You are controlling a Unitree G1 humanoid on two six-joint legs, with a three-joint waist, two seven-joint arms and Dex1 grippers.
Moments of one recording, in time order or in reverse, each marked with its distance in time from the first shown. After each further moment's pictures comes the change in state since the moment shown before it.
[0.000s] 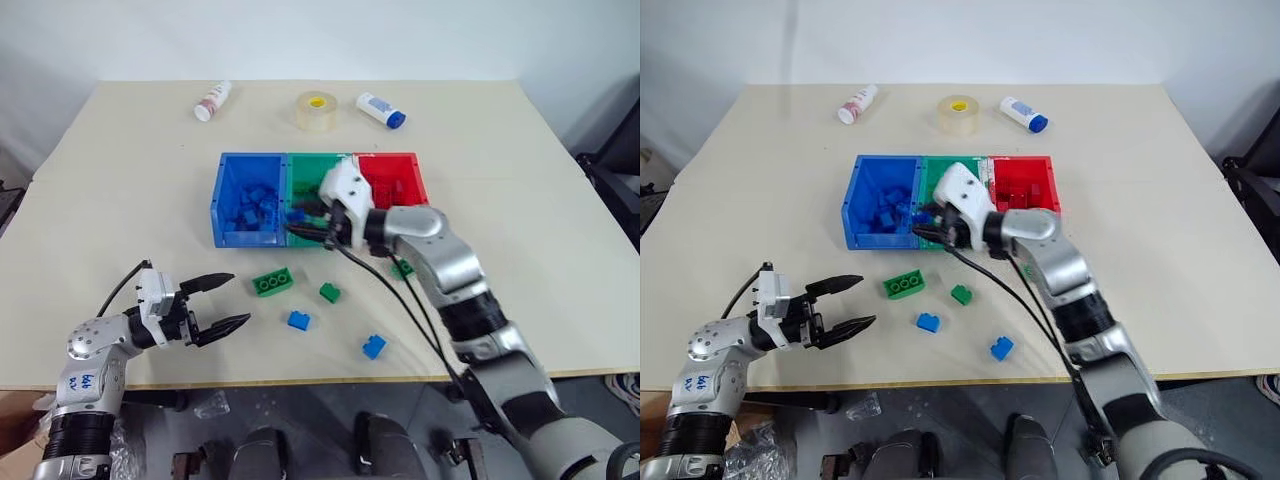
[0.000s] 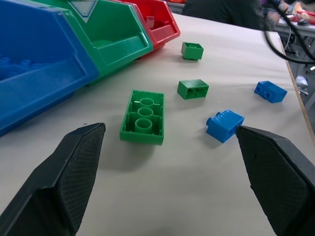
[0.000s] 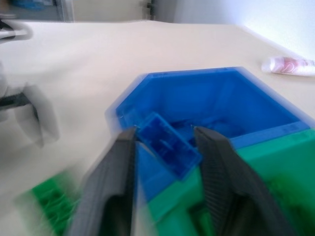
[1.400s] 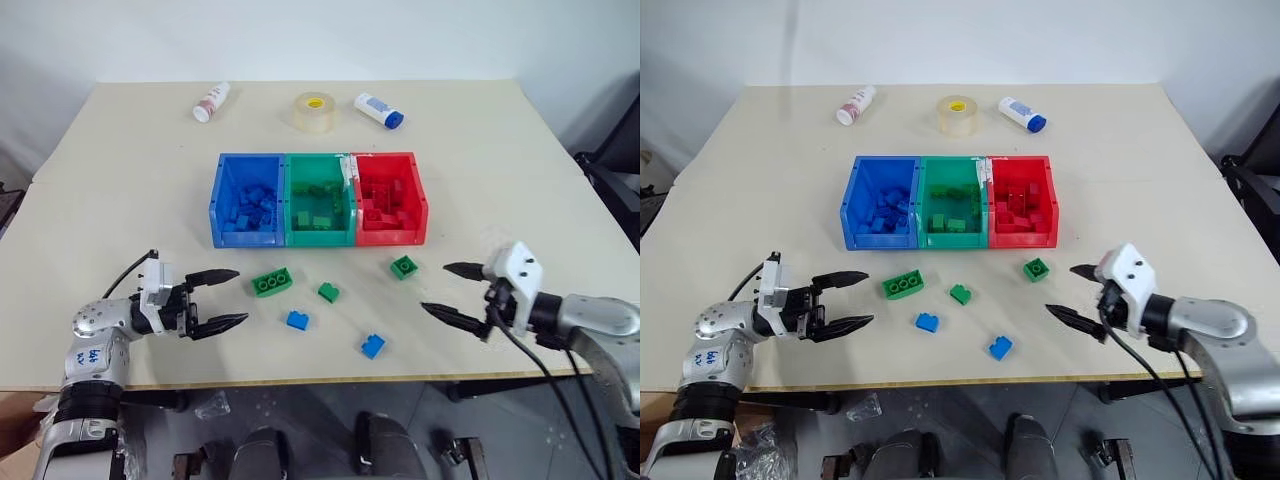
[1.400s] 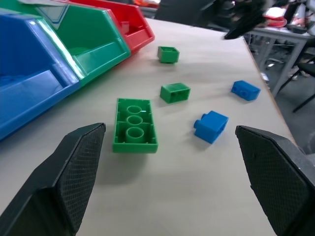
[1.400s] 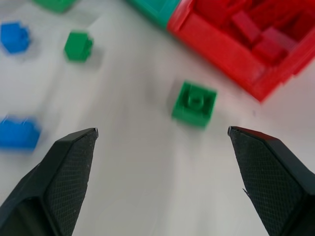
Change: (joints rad) left arm -0.169 0.012 -0.025 0.240 -0.006 -0.048 -0.250; right arm 0.856 -0.602 -0.425 -0.782 0.255 0.328 0.108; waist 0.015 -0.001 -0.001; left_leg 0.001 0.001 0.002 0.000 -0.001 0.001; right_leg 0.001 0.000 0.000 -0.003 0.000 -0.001
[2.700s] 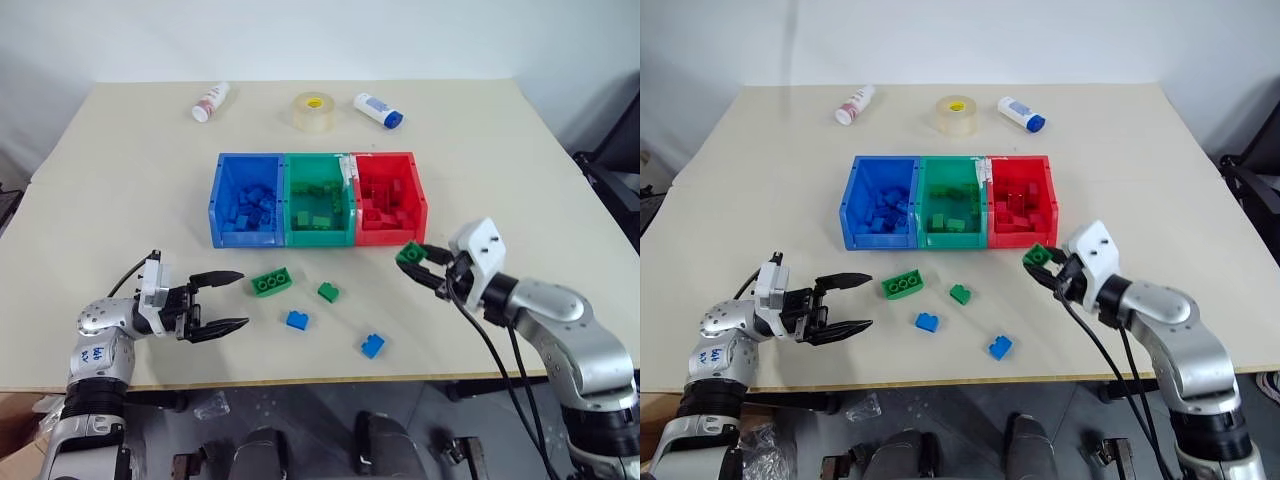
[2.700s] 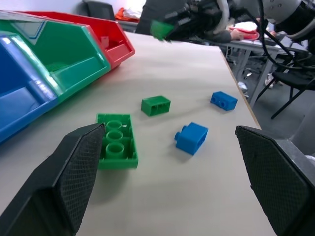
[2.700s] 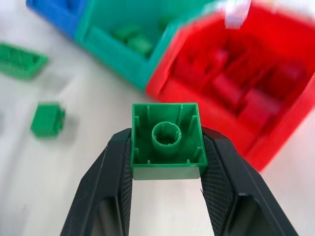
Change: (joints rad) left arm -0.021 -0.027 0.009 0.023 -0.017 -0.010 -0.053; right arm -0.205 0.134 0.096 -0.017 -0.003 0.061 -0.194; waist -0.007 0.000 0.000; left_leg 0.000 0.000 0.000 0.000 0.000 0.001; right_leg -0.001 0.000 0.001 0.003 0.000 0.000
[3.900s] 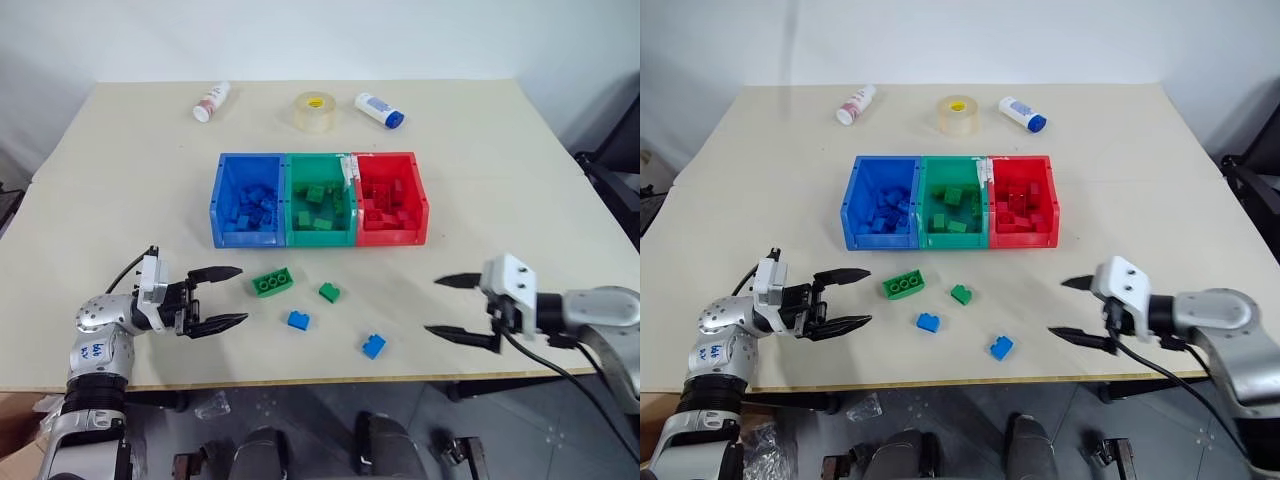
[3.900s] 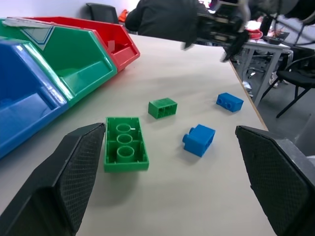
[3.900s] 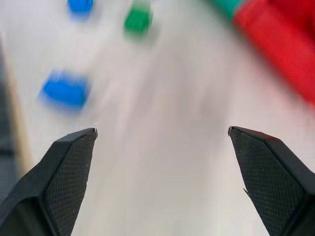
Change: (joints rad) left arm -0.025 0.010 0.005 0.040 0.001 -0.014 -0.002; right arm 0.285 -0.352 -0.107 0.115 0.007 -0.253 0.498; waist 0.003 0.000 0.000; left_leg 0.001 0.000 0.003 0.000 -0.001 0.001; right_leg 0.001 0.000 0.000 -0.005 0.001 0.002
